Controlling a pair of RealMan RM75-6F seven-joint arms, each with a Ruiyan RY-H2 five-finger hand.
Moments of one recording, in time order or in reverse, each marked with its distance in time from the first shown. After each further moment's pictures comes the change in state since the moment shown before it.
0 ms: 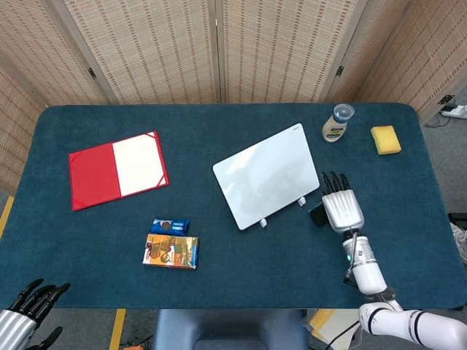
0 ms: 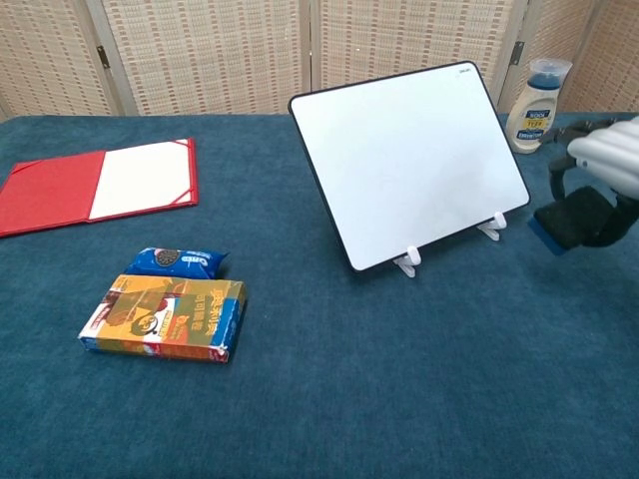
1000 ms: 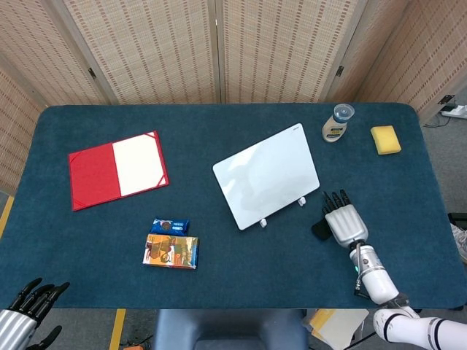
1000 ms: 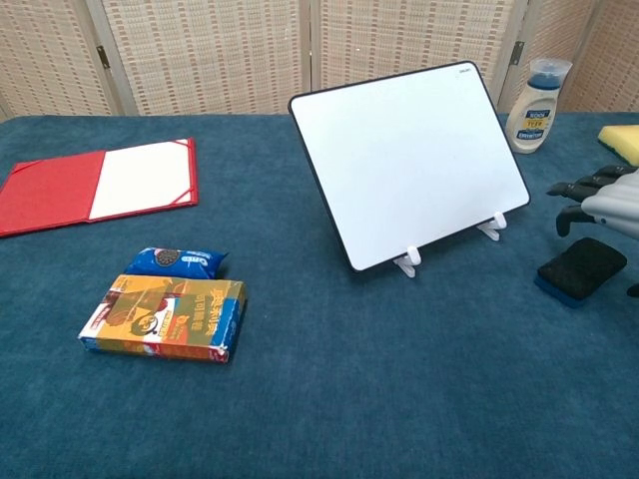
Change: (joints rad) left arm 0.004 0.004 -0.003 -0.018 -0.014 -0.011 0.029; right arm -0.025 0.128 -0.037 -0.120 0.097 -0.242 -0.209
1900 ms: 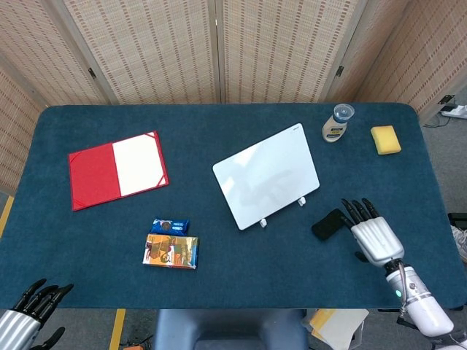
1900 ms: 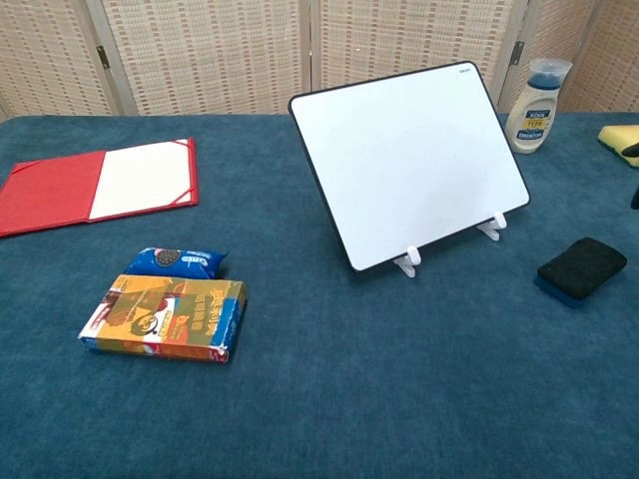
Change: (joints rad) left arm -0.003 -0.002 0.007 -0.005 0.016 0.001 0.009; right arm -0.211 0.291 0.012 -0.209 -0.380 0.043 0.415
